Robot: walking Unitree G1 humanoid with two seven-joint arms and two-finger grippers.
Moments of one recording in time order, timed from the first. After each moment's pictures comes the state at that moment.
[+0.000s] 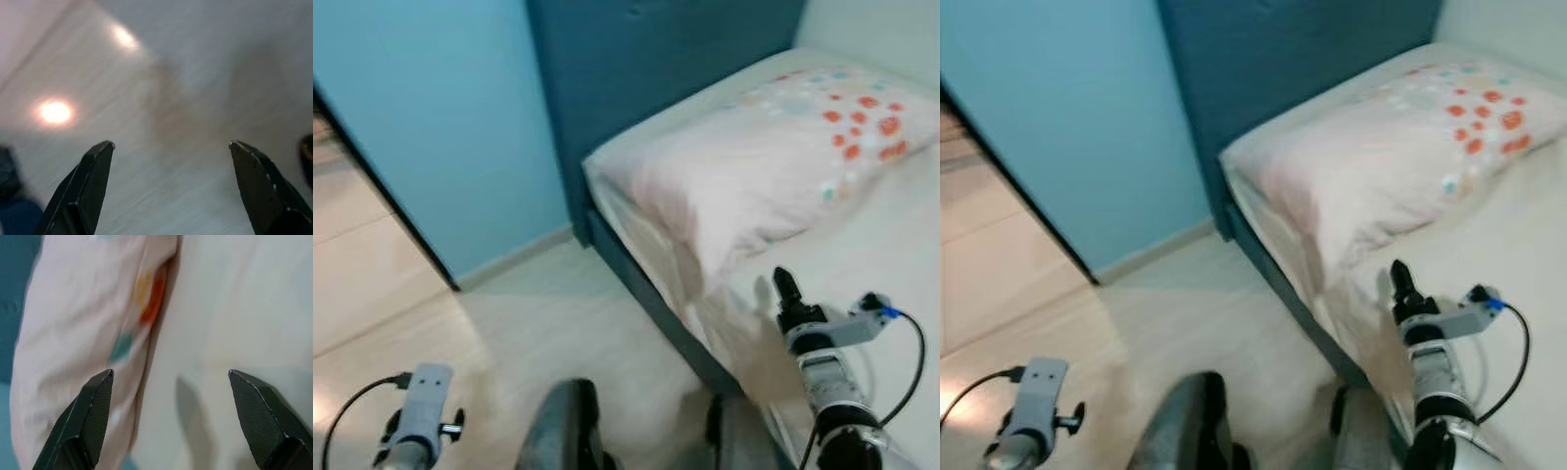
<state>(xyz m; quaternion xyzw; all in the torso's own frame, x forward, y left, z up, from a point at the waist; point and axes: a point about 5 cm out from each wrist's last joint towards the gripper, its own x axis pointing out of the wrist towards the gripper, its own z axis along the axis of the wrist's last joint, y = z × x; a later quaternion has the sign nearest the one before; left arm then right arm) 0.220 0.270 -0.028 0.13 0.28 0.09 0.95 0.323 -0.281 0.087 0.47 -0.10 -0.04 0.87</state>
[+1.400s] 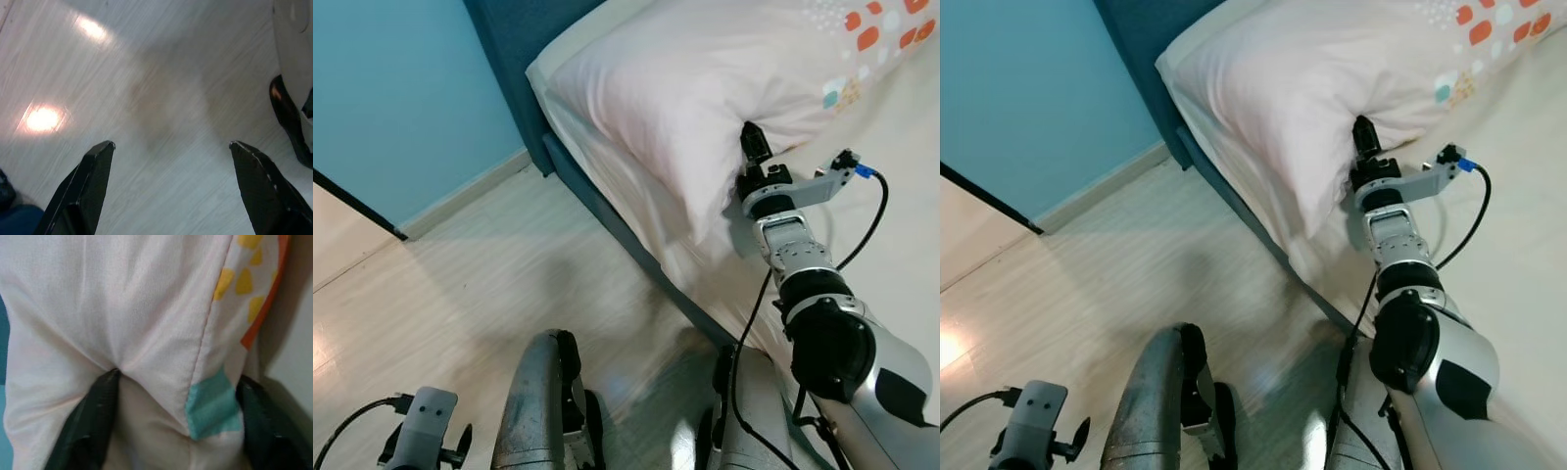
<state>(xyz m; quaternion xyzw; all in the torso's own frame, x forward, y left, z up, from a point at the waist) 0.178 0.261 0.000 0.16 0.23 0.03 0.96 0.413 -0.196 0.232 0.53 -0.14 0.12 0.83</state>
